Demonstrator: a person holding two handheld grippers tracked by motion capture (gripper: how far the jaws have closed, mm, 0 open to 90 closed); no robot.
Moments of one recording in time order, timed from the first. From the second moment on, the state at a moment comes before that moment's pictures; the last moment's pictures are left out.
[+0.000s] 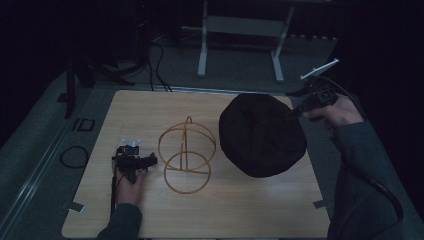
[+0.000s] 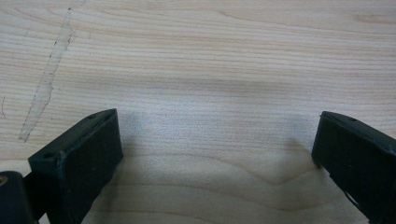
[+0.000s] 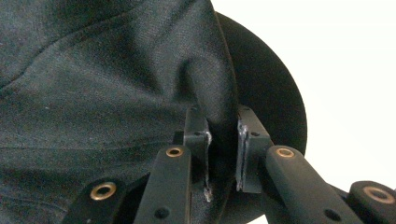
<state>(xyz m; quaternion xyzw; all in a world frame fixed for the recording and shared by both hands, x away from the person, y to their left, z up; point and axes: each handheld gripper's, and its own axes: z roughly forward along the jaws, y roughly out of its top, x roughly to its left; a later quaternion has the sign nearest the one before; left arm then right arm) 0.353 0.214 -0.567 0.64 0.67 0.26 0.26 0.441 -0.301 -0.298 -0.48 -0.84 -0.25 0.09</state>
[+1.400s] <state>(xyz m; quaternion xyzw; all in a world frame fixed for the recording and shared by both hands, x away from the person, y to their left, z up) 0.353 0.214 -0.568 0.64 0.67 0.26 0.26 0.446 -0.250 -0.264 -0.45 -0.84 -0.28 0.09</state>
